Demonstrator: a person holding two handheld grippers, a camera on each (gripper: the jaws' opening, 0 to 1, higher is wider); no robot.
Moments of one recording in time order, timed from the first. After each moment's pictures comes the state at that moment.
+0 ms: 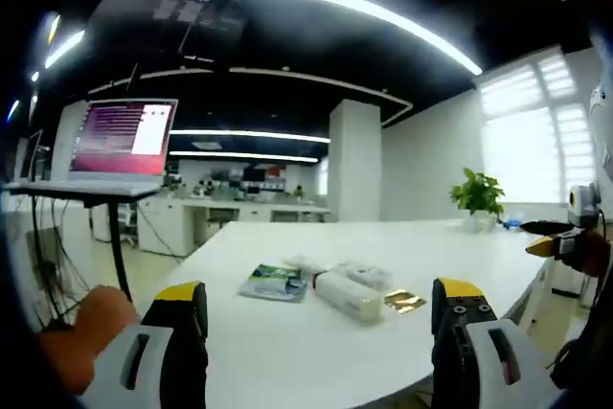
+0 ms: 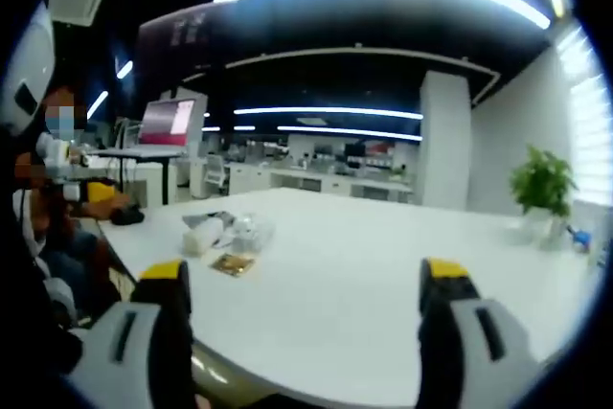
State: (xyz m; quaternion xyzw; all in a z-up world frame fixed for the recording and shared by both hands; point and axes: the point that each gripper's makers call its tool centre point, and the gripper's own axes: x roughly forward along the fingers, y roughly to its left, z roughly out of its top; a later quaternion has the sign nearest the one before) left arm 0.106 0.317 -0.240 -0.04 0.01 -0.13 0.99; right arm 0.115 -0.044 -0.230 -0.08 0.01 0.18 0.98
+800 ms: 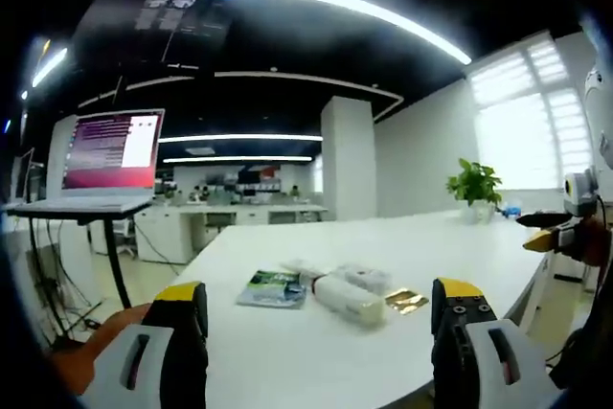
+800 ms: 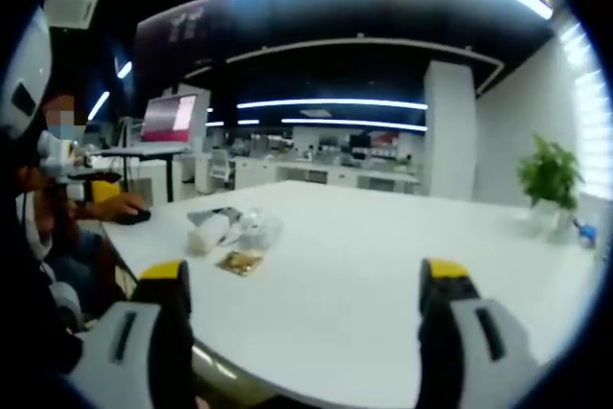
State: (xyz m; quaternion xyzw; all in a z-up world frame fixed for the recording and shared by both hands) left arm 0.116 0.312 -0.235 -0.02 0.02 -0.13 0.99; right arm 0.123 -0.036 -0.235 -0.07 0.03 0.20 0.98
